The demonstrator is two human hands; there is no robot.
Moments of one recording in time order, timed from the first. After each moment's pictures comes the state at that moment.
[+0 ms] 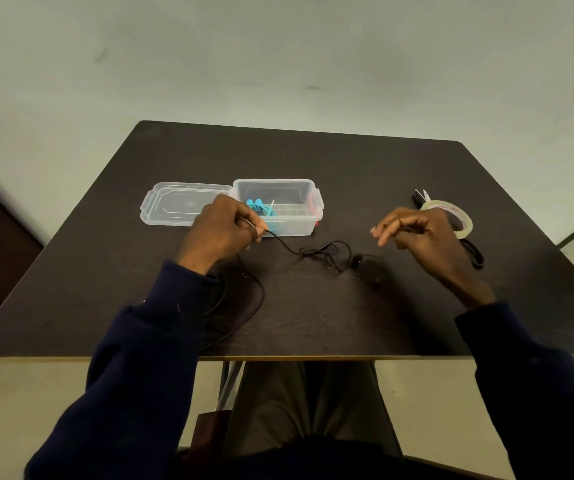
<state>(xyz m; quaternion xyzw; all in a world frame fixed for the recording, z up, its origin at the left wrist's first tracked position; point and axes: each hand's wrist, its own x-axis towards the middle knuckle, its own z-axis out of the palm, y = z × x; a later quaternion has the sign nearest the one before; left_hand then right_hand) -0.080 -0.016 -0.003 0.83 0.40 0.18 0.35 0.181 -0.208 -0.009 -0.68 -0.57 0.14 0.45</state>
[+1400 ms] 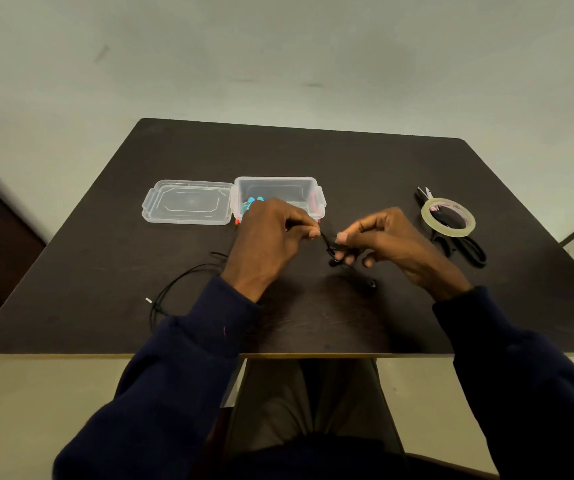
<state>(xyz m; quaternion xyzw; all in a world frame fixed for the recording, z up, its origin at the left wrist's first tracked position) -0.048 -0.066 -0.006 0.84 0.27 0.33 0.34 0.136 -0.180 0.000 -0.70 -0.44 0.35 0.43</state>
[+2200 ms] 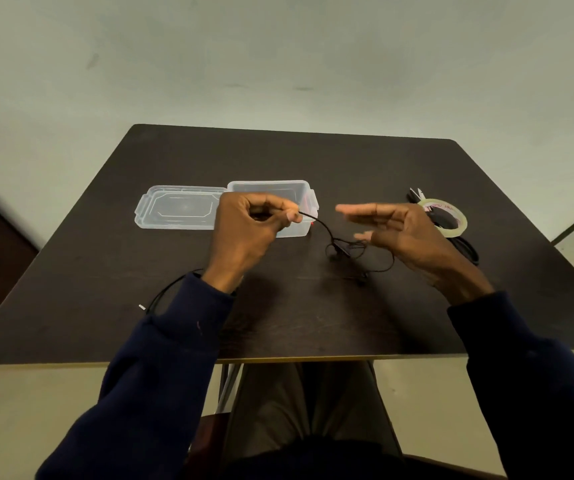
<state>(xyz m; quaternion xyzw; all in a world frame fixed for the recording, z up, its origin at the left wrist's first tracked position) -0.054 -0.052 -0.003 0.73 0.24 0.42 0.49 0.162 -0.202 0.005 -0.64 -0.52 0.31 0.48</state>
